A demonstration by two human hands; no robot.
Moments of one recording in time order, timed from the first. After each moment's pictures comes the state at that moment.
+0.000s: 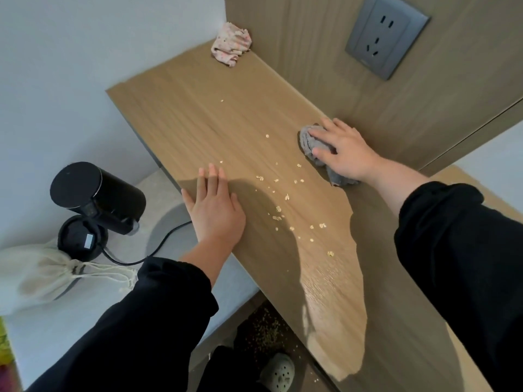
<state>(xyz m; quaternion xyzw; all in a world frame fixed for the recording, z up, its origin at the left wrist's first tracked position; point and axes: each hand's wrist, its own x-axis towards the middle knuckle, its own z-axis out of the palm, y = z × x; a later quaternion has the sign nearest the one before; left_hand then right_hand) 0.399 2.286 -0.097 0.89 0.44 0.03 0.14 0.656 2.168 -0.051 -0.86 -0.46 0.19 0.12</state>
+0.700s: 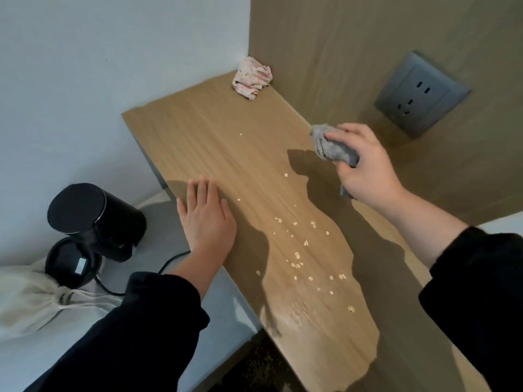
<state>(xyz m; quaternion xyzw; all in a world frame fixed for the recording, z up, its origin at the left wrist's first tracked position) 0.410 2.352 -0.095 0.85 0.49 0.09 0.19 0.626 2.211 0.005 -0.84 -0.43 0.06 0.33</state>
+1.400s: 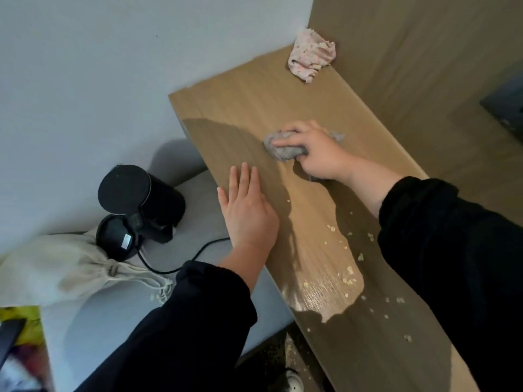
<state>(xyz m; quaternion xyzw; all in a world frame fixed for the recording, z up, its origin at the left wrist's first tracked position) 0.413 2.369 -0.094 0.83 0.50 0.13 0.23 0.608 2.374 -0.064 -0.74 -0.62 0.20 0.17</state>
